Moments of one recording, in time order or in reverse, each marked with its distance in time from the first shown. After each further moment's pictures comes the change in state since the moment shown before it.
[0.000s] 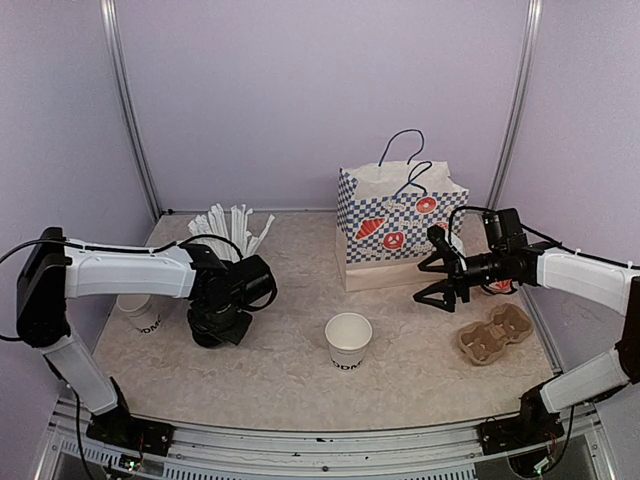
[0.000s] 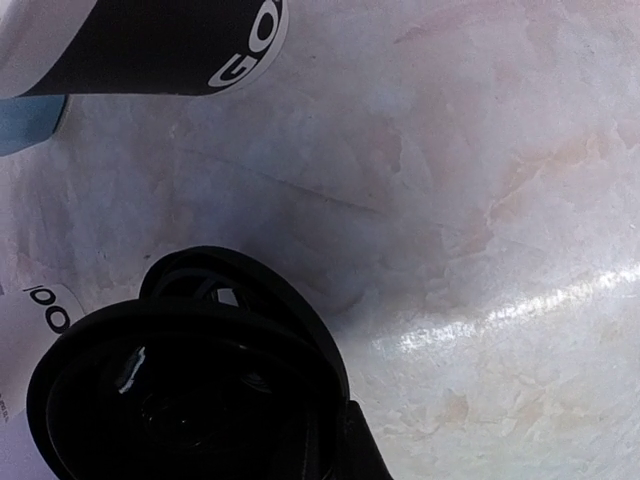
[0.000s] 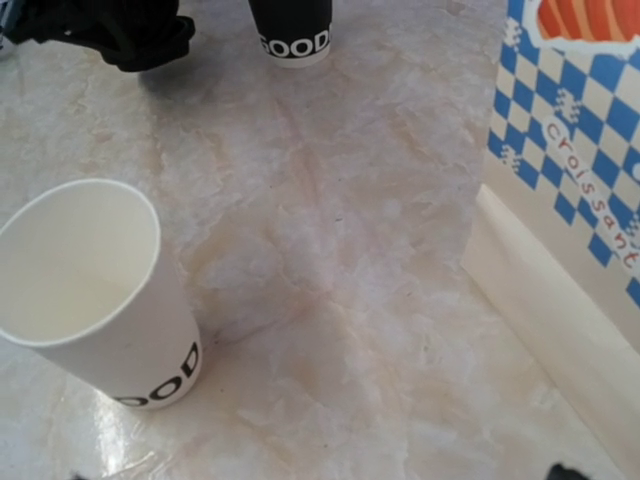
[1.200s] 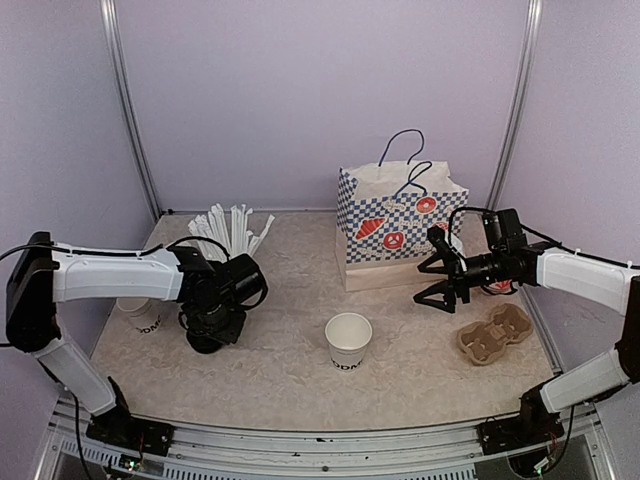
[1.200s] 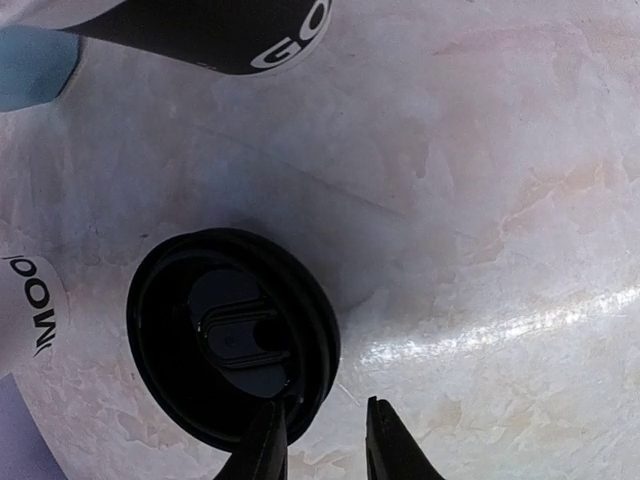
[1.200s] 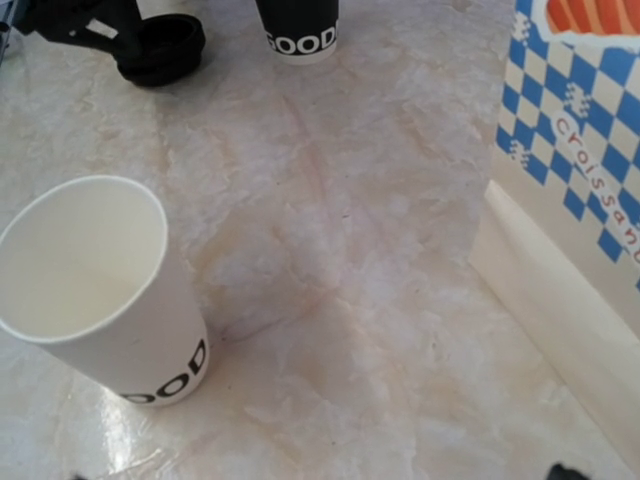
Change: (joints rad) left arm 0.019 -0.058 -0.060 0.045 -0.002 -0.101; right arm 0.000 0.002 0.000 -0.010 -0.008 -0.004
